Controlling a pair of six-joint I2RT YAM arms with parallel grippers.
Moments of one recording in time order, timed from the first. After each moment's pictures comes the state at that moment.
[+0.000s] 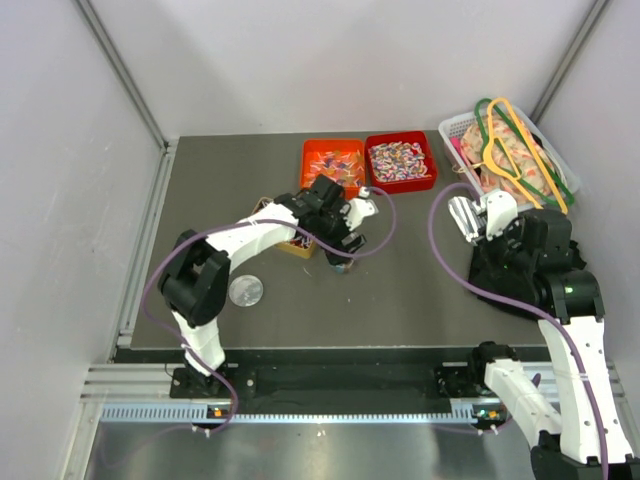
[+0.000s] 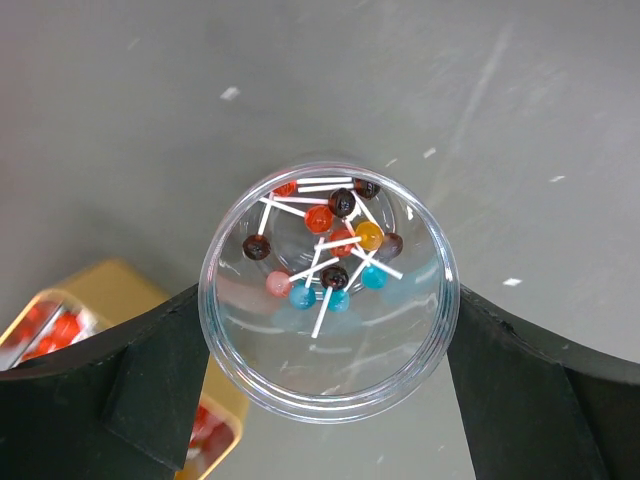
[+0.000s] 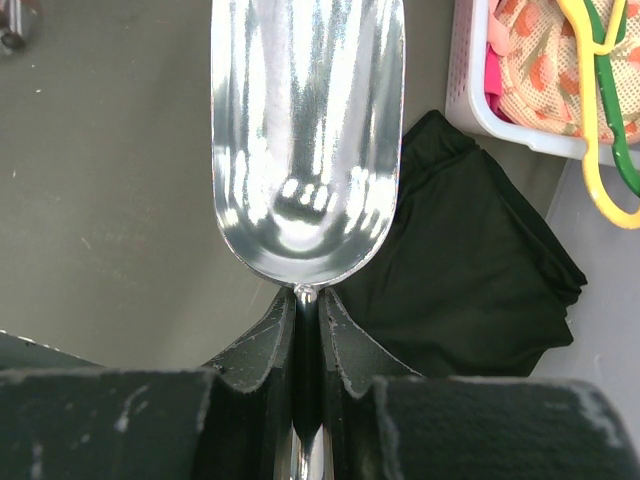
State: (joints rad) left arm -0.69 1.83 1.39 -0.54 0.31 0.41; right arm 0.06 0.73 1.05 -0.98 -0.11 -0.42
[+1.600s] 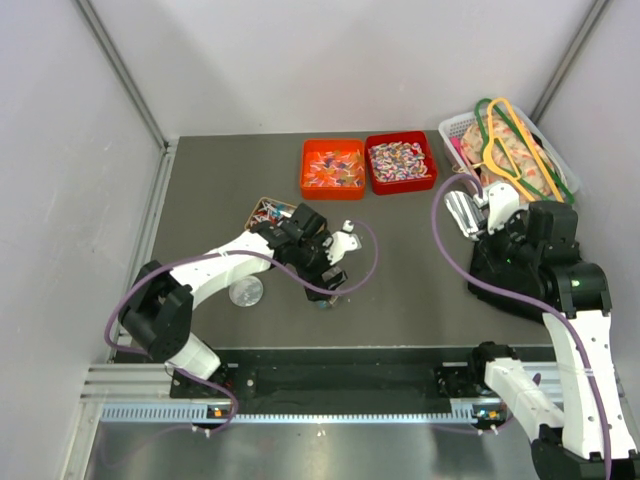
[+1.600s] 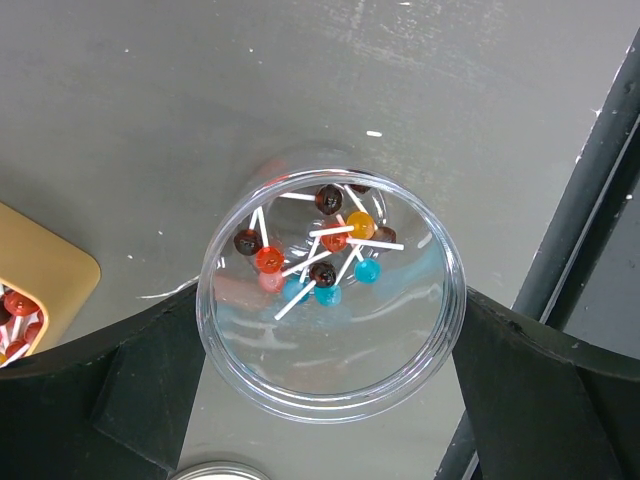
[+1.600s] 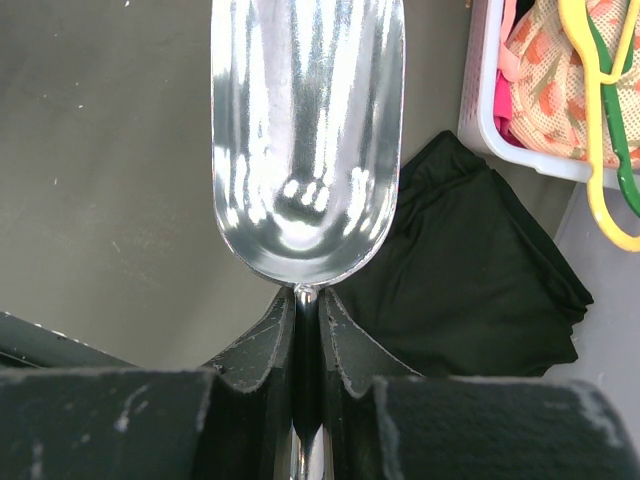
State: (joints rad) left arm -0.72 1.54 1.07 -0.61 0.38 0.42; right arm 0.06 0.78 1.15 -1.02 -0.16 -0.42
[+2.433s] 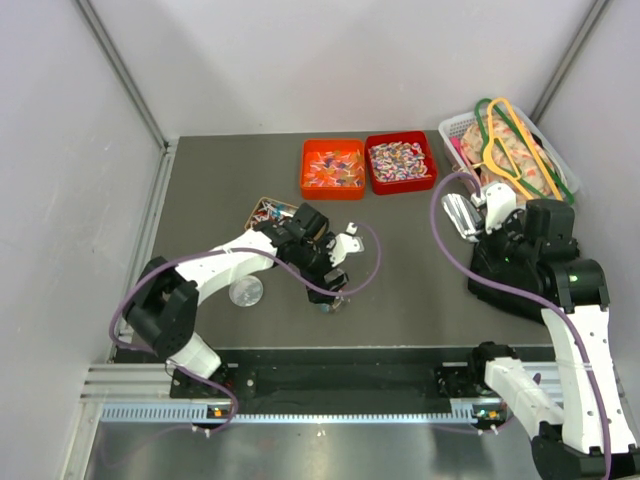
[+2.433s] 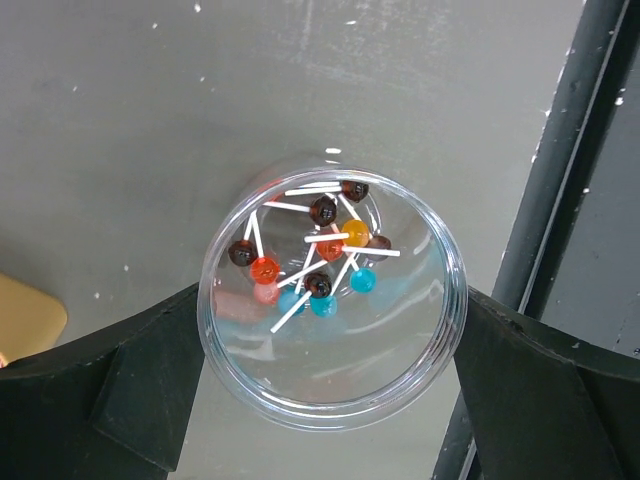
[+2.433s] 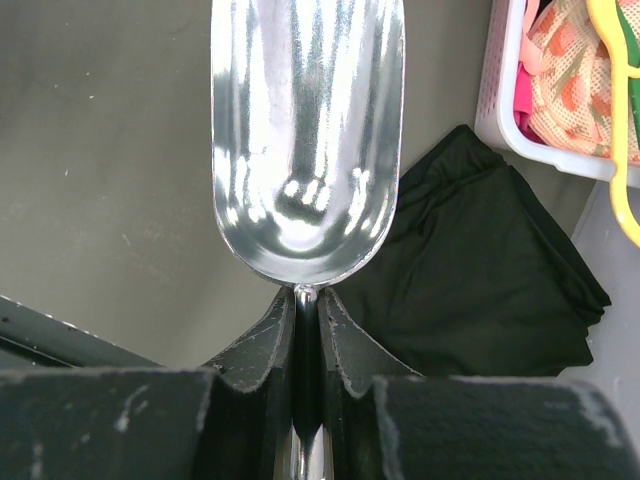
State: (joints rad) left arm -0.72 1.57 1.08 -0.61 0.48 0.45; right arm 0.06 0.80 1.15 -1.04 -0.18 -0.42
